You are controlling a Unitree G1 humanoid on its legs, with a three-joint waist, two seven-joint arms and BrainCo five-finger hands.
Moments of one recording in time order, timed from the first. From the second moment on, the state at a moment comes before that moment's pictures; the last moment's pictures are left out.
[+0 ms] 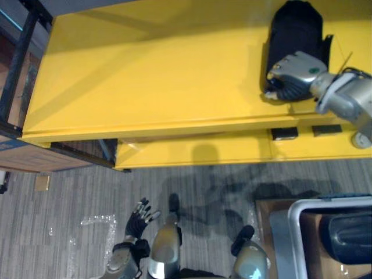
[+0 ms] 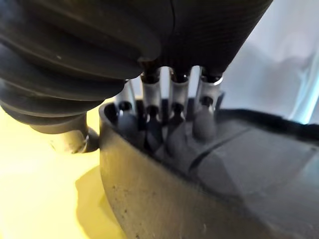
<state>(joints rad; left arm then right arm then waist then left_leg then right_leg) 0.32 0.23 -0.20 0.09 -0.50 -0.02 0.10 -1.18 -1.09 0.73 0.63 -0.71 -0.45 -0.09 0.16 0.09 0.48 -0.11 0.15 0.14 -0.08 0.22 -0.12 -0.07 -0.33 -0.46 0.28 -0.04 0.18</state>
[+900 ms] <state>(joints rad) 0.32 0.23 -0.20 0.09 -0.51 -0.03 0.10 -1.06 -1.09 0.59 0.56 -0.73 -0.36 -0.32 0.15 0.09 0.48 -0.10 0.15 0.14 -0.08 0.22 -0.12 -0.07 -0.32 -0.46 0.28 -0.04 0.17</state>
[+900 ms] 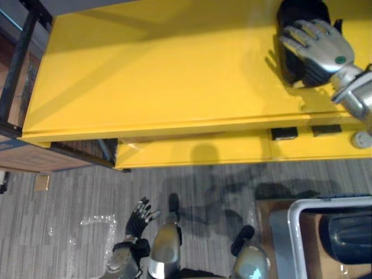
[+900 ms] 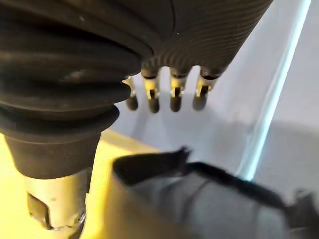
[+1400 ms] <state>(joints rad) 0.32 0.18 -0.22 0.09 -0.50 -0.04 0.12 -0.65 -0.63 0.20 0.03 0.11 -0.19 0.13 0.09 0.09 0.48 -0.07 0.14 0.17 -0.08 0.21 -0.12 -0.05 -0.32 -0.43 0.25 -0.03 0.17</state>
